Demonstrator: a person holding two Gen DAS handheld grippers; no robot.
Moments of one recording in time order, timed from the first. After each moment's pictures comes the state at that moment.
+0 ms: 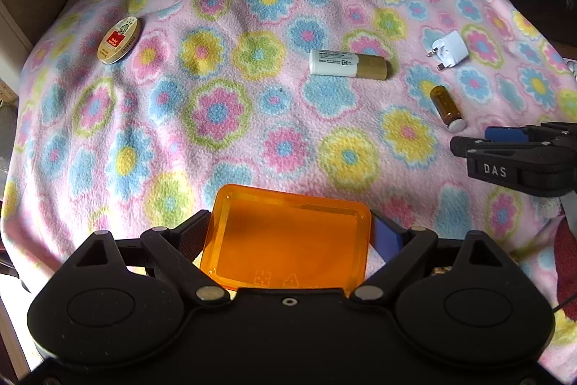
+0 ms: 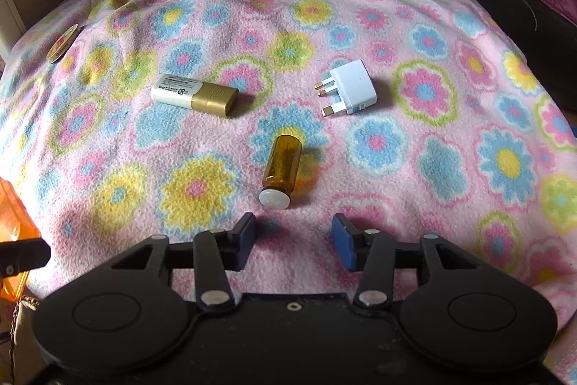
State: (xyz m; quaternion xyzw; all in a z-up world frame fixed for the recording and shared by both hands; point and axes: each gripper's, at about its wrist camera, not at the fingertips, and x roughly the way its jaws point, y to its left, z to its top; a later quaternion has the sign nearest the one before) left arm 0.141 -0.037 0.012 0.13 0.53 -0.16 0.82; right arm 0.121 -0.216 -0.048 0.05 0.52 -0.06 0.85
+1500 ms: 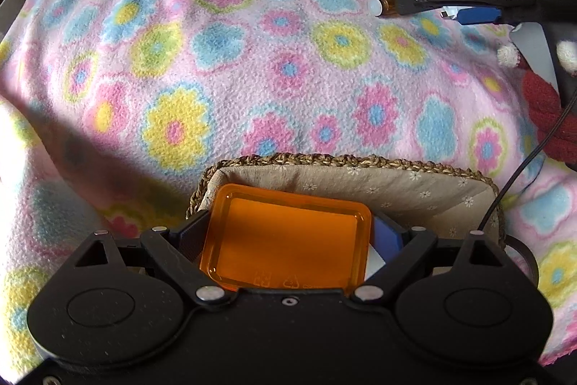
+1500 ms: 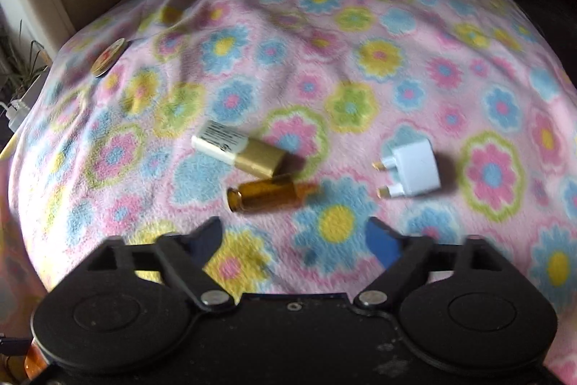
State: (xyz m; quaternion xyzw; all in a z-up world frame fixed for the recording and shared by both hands) left arm 0.073 -0.020 -0.022 0.02 0.59 -0.12 0.80; right arm 0.182 -0.219 -0.046 0.04 0.50 0.06 0.86
